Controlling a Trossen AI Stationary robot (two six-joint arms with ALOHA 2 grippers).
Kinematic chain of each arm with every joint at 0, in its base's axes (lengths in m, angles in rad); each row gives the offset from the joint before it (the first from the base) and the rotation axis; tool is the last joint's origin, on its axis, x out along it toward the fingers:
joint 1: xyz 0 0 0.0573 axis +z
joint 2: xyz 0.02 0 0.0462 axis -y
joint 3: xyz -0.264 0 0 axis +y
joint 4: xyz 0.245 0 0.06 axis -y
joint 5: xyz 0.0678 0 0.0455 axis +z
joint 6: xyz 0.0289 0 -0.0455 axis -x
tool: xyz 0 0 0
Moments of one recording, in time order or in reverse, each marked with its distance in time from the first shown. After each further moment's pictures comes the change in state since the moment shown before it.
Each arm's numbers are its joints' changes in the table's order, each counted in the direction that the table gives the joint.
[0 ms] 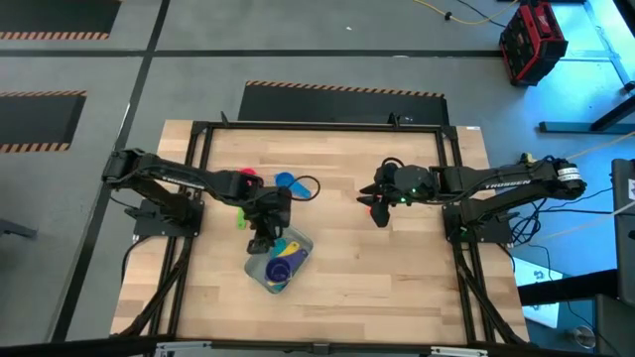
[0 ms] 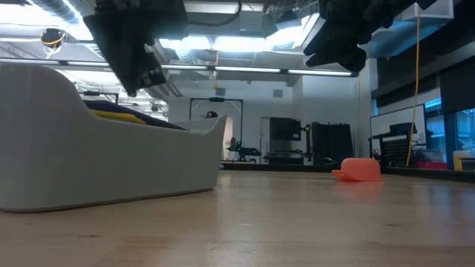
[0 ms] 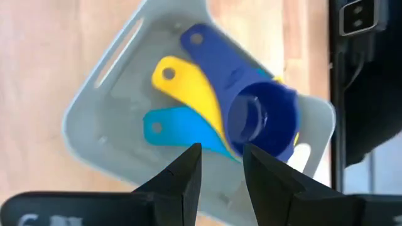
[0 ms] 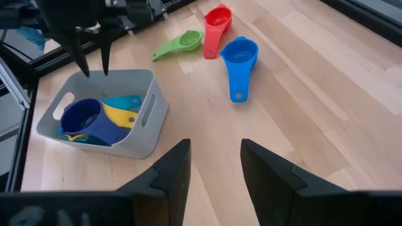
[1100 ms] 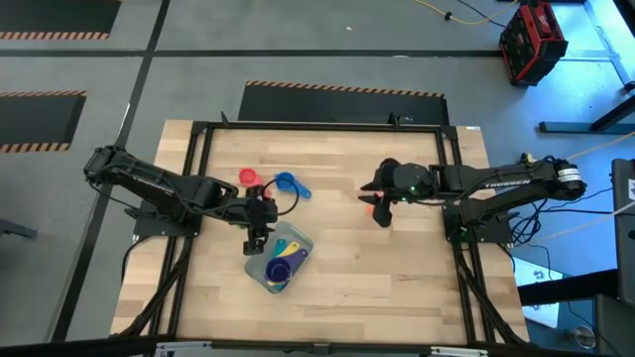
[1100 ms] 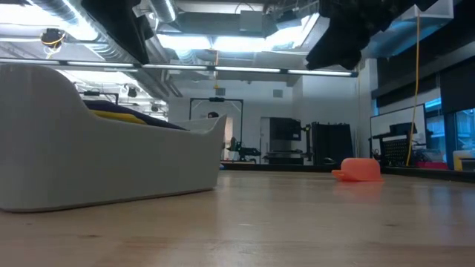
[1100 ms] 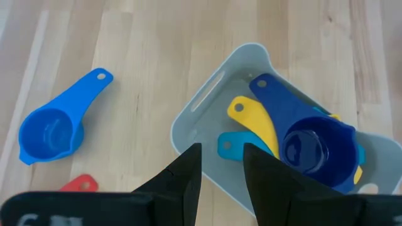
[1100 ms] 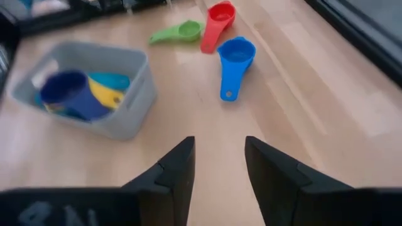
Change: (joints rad) left arm -0.191 0.191 0.001 -0.017 0.550 0.130; right arm -0.020 0.000 0.000 -0.024 0.000 0.203
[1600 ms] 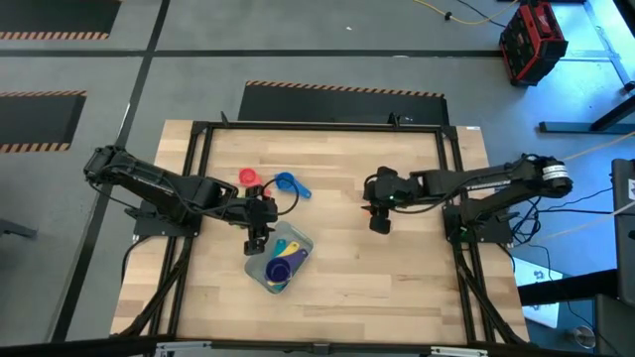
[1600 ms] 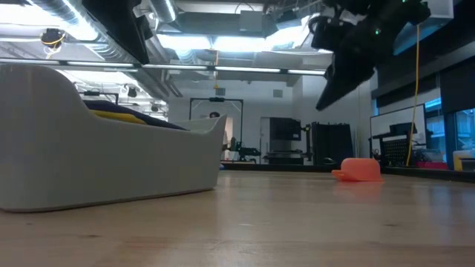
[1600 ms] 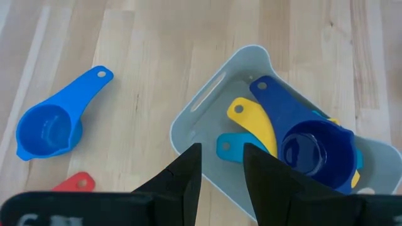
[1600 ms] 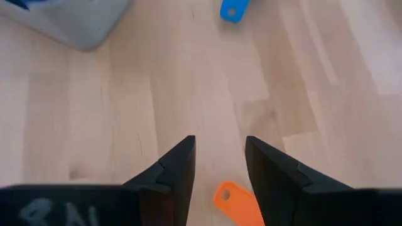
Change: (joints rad) left arm 0.000 0.000 0.000 0.002 0.003 0.028; right arm 0.002 -0.157 0.000 -0.129 0.002 0.136
